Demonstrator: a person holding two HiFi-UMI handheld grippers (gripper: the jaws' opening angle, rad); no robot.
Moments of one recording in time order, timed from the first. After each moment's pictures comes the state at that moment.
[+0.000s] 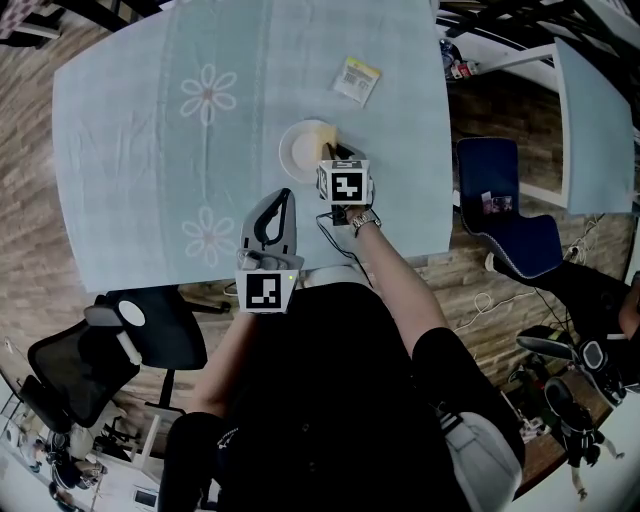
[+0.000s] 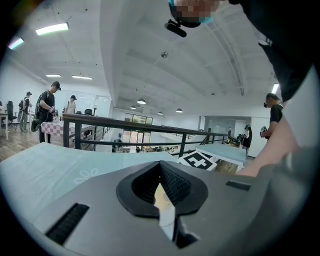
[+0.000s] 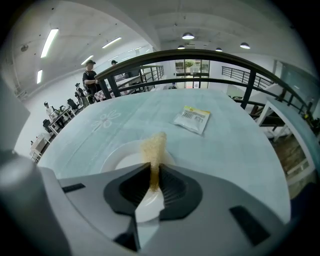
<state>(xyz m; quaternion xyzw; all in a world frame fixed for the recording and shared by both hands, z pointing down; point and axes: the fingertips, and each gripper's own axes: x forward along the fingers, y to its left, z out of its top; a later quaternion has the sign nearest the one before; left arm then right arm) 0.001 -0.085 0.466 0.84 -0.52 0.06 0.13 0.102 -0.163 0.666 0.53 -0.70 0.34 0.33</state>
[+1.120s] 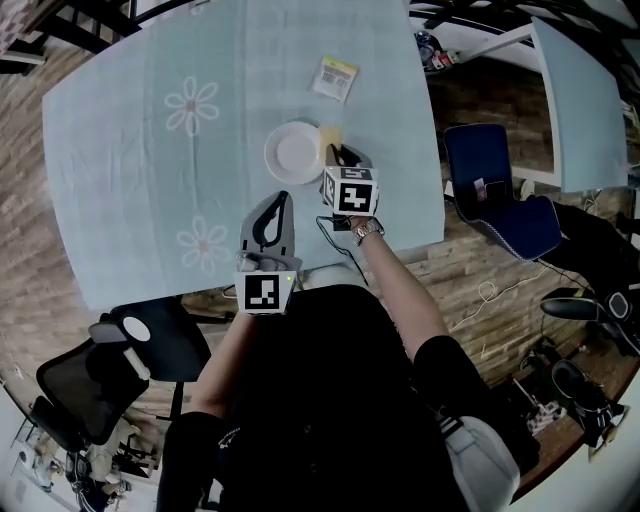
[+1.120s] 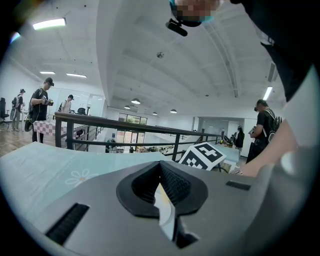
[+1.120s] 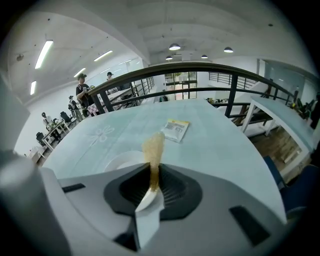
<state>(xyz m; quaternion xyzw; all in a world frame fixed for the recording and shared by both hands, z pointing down) 0.022 -0.077 0.464 0.86 -0.49 0.06 0.13 0.142 -0.152 0.625 0.58 -0.69 0.34 0.27</state>
